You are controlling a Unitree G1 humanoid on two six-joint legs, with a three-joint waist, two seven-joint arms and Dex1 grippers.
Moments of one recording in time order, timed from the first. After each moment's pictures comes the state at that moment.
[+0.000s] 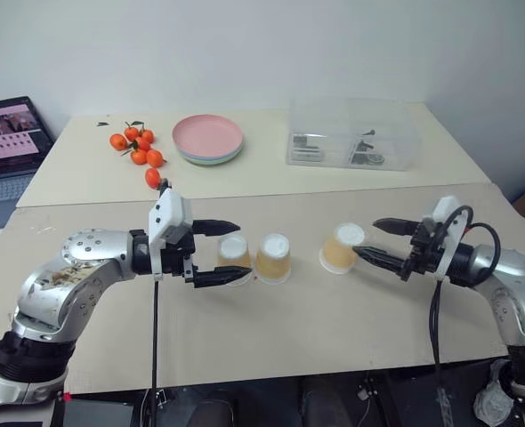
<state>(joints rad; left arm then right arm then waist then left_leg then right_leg) -0.38 0.78 0.02 -0.40 -0.67 0.62 -1.01 -0.29 -0.76 -0.17 -0.10 0.49 0.45 0.98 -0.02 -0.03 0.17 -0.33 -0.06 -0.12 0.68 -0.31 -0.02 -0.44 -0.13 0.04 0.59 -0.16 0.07</state>
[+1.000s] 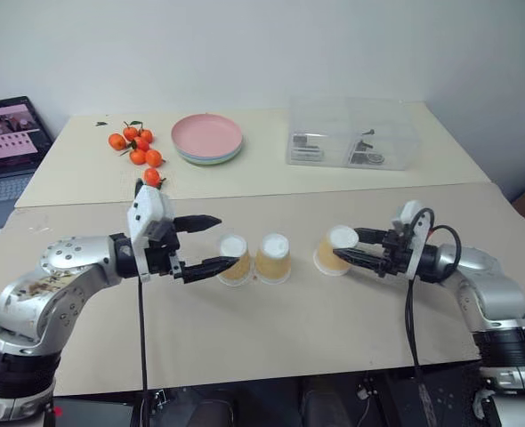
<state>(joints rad) -0.28 0.79 0.16 -0.45 -0.73 0.68 -0.90 -0.42 -0.67 -0.05 0.10 0.44 0.40 1.04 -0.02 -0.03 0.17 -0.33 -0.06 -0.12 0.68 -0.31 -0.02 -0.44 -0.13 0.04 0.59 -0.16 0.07</state>
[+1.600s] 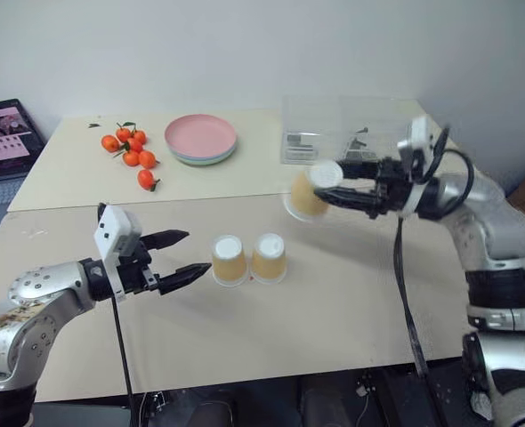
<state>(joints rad) -0.10 0.79 0.29 -0.48 -0.75 0.69 -0.84 -0.84 -0.62 -0.03 0.03 0.61 0.60 1.16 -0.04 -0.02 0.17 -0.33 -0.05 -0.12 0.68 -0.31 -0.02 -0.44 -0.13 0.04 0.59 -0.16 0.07</state>
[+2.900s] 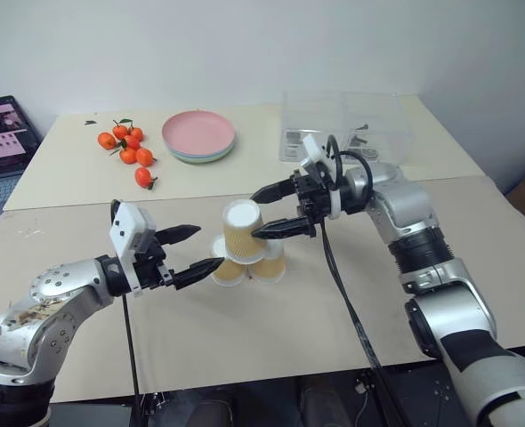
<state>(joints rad) -0.13 0.74 0.23 -0.49 -0.74 0.66 -0.78 -1.04 -0.40 0.23 0.43 0.37 0.46 1.41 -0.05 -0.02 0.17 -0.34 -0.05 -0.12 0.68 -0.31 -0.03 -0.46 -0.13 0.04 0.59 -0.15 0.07</state>
